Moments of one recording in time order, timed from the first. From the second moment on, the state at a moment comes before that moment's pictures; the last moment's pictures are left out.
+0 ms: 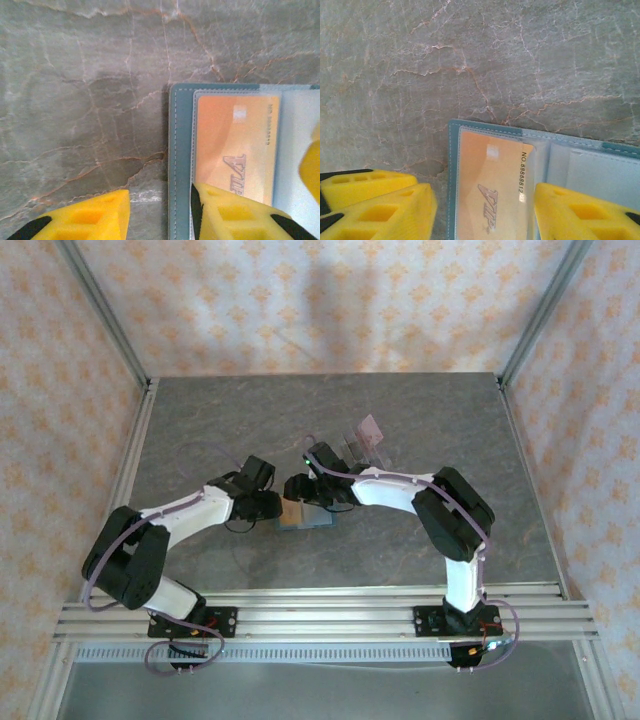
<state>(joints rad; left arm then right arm) -0.44 1.47 0.77 -0.45 0.01 -0.65 0.80 1.91 1.21 -0.17 -0.26 0.83</state>
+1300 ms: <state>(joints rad) -0.39 1.44 0.73 -0.45 0.01 -0.68 0.82 2.02 1.26 -0.10 -0.34 0.86</state>
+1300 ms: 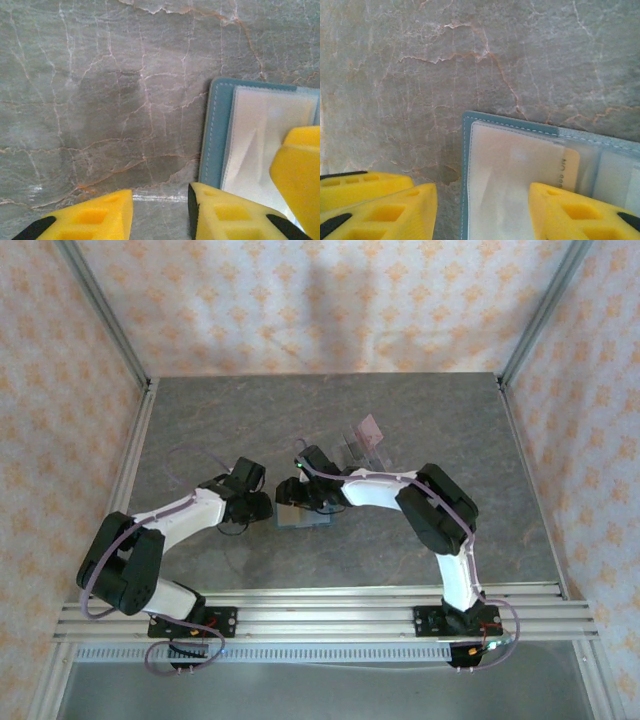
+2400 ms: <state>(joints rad) -0.41 1.33 0.55 -0.29 0.08 -0.82 0.80 2.08 1.31 -0.07 -0.42 0.90</state>
